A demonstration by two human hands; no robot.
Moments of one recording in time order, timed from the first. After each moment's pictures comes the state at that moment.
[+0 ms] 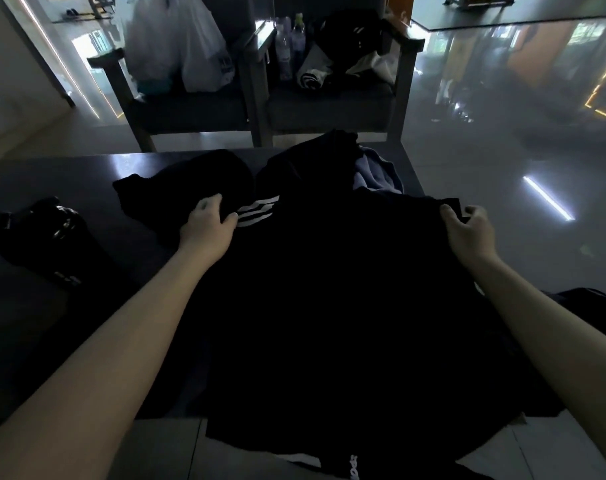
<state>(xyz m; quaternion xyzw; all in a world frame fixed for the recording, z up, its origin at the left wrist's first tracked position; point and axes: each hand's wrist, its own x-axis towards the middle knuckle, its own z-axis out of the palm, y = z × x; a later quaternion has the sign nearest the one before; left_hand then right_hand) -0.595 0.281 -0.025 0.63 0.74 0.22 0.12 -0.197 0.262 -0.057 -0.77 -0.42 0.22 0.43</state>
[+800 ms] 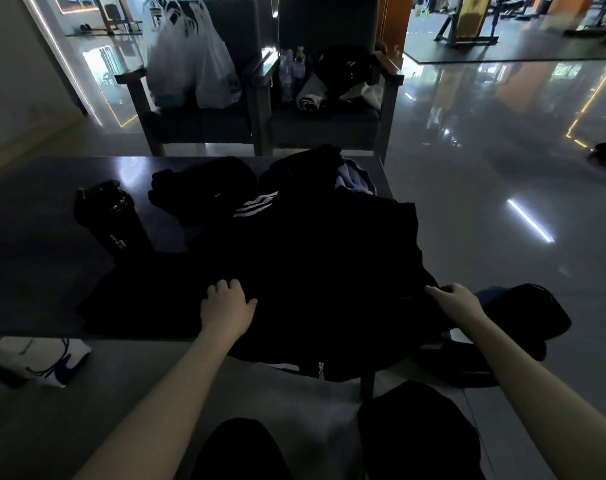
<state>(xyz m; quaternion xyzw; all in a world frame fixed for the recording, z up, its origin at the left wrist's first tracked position) -0.552 0.081 -0.054 0.64 0.76 0.02 0.10 -0.171 0.091 -0.067 -0.80 -0.42 0.35 0.25</state>
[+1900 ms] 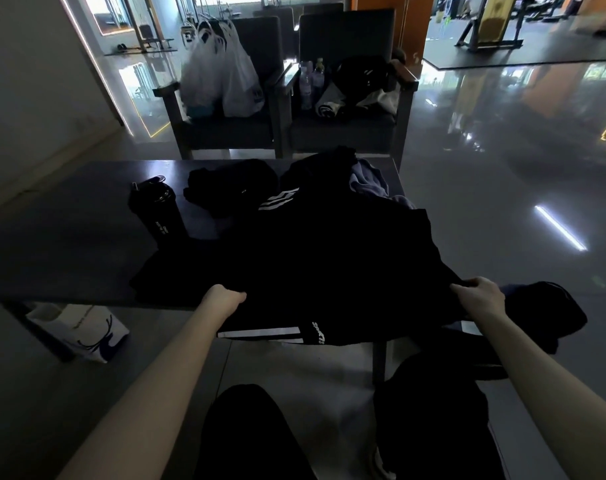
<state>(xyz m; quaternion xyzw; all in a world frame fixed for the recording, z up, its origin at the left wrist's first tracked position) -0.588 0.028 -0.019 0.40 0.81 0.21 0.38 -0.166 0.046 -0.054 -0.81 -0.41 0.30 0.31</state>
